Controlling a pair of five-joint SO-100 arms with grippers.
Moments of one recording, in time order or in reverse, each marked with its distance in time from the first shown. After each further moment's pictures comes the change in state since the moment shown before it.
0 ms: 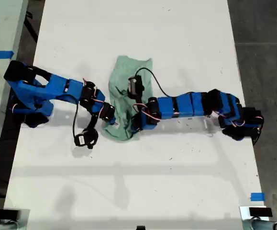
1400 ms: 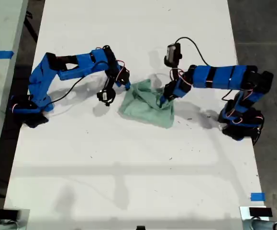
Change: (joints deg) arm 0 -34.3 -39.3 -45.7 14.5 33.3; arm 1 30.8 47.7 77.7 -27.8 -21.7
